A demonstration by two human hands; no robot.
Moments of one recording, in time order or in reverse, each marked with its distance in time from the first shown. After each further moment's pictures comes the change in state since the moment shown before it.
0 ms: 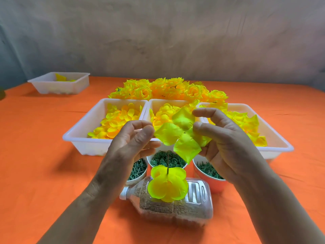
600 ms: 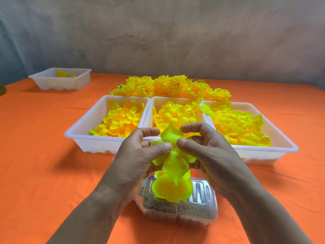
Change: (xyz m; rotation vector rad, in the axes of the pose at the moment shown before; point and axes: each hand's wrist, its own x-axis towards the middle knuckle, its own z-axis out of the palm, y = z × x) left_hand -0.003 0.002 0.017 -0.152 0.046 -0.215; right_hand -0.006 0.029 0.017 -0.188 0.008 0.051
